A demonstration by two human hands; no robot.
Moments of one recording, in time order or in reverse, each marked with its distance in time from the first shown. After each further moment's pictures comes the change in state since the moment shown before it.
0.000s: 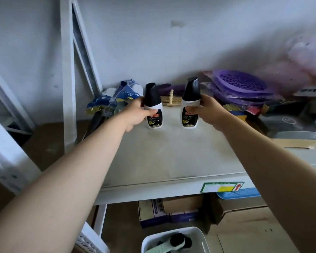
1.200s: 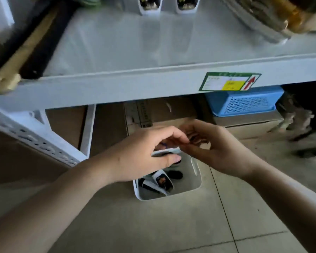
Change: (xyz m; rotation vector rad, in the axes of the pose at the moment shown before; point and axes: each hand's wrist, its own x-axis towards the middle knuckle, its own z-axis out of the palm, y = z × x) left_hand -0.226 -0.103 0.097 0.240 -0.555 0.190; right_hand -0.239 0.116 0.064 -0.142 -0.358 -0.078
